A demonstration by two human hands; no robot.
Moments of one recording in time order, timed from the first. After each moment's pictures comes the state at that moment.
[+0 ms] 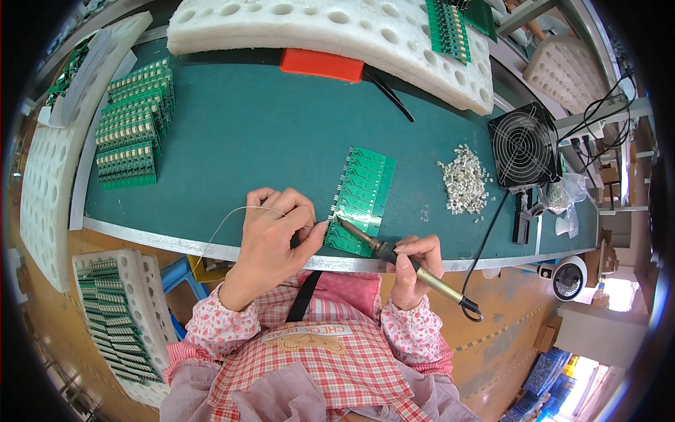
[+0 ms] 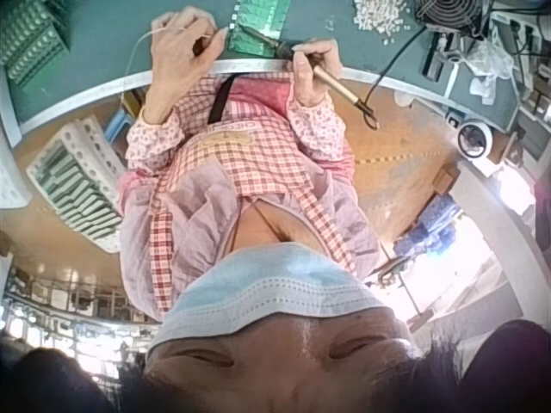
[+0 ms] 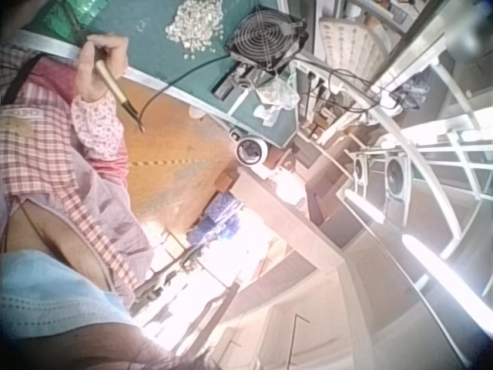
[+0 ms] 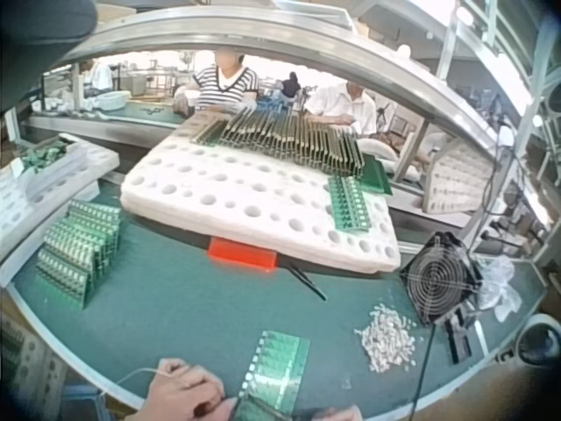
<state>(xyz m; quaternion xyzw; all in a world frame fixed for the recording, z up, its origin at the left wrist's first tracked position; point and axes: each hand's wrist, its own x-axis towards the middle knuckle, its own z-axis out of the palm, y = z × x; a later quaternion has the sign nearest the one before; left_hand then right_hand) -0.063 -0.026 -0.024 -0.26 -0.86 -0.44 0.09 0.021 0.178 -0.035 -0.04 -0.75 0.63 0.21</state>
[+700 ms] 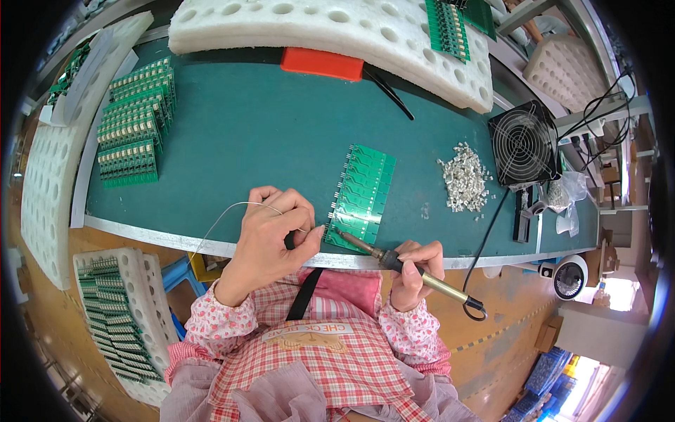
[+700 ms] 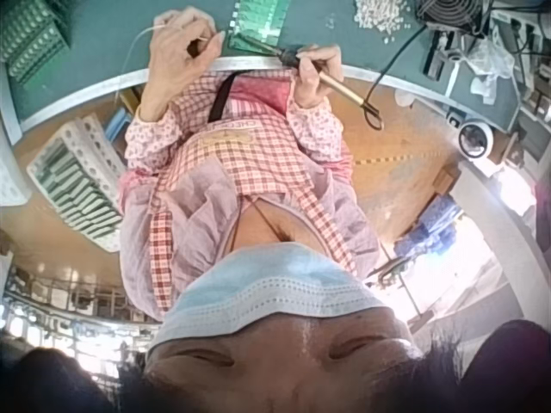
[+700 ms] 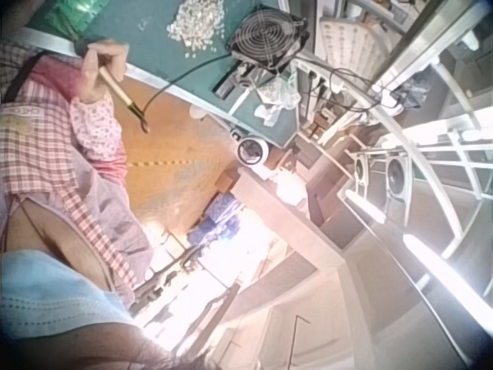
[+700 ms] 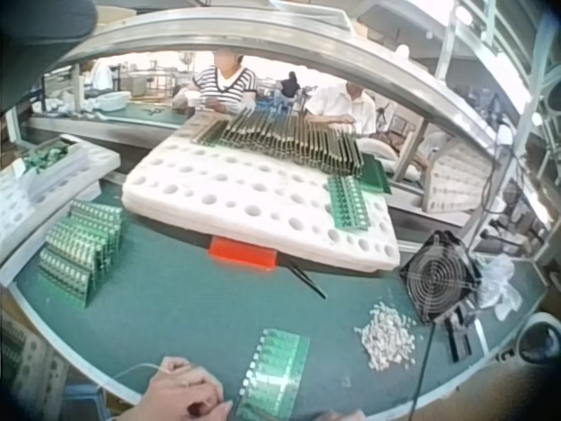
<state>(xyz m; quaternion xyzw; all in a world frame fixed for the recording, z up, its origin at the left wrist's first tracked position) -0.063 -0.034 -0.021 -0.28 -0.83 -0.48 0.04 0.026 0.171 -0.038 -0.04 -0.70 0.67 0.26</state>
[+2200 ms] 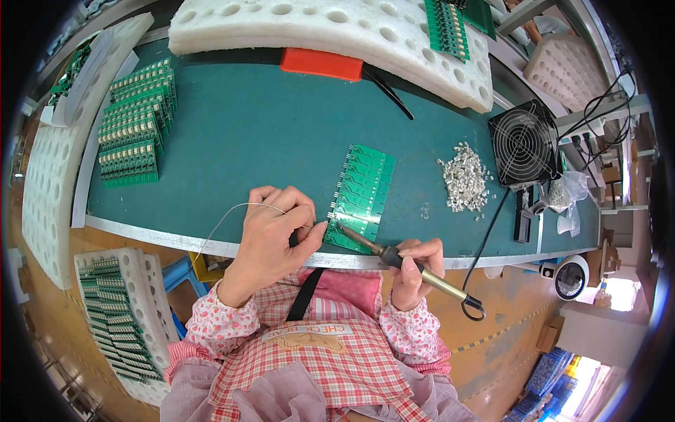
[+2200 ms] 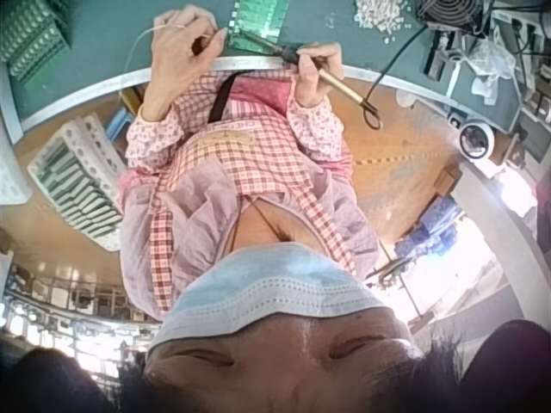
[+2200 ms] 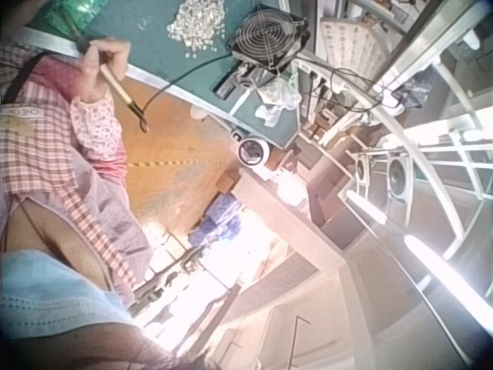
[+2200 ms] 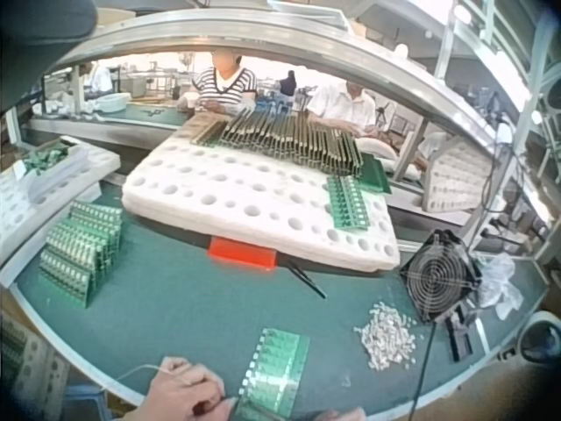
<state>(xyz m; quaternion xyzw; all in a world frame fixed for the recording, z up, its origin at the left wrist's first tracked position) -0.063 -0.029 -0.024 -0.28 -0.84 -0.45 0.08 0.027 0.173 -0.036 -0.05 -0.68 0.70 0.23</state>
